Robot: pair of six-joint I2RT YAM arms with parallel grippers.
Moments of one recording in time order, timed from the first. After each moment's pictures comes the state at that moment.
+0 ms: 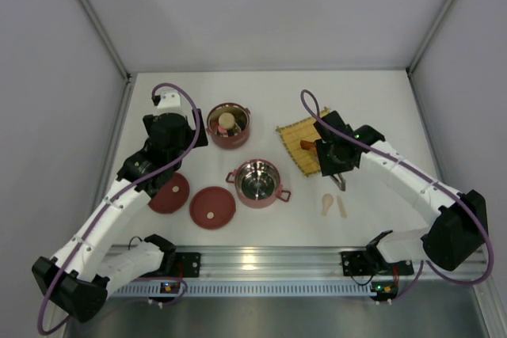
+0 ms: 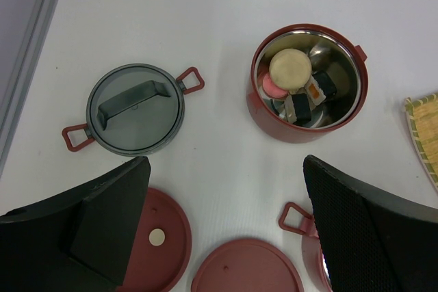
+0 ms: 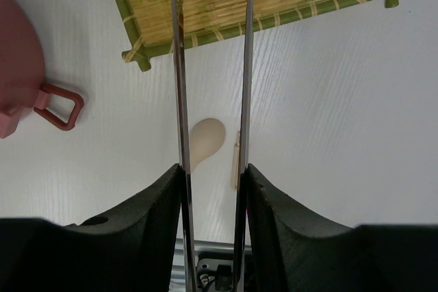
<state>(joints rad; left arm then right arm) -0.49 0.99 1.01 -0.49 -0.51 -0.32 0.59 1.32 1.12 -0.97 0.23 0.33</state>
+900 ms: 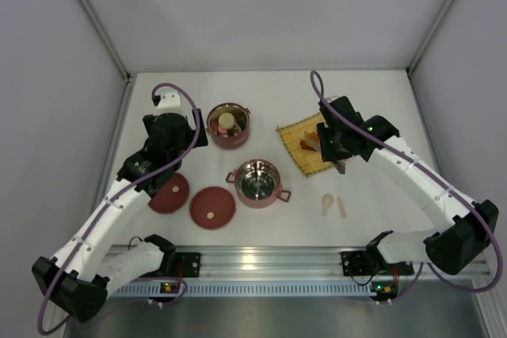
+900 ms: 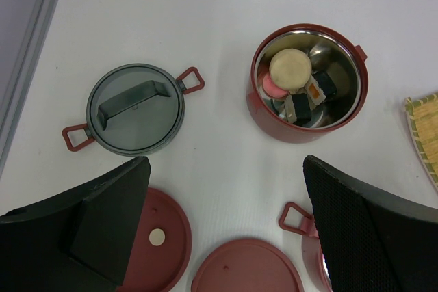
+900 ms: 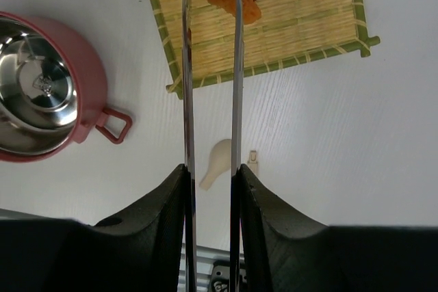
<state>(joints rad) -0.49 0.99 1.01 -0.49 -0.51 -0.31 0.59 1.30 1.28 -1.01 0.22 0.32</state>
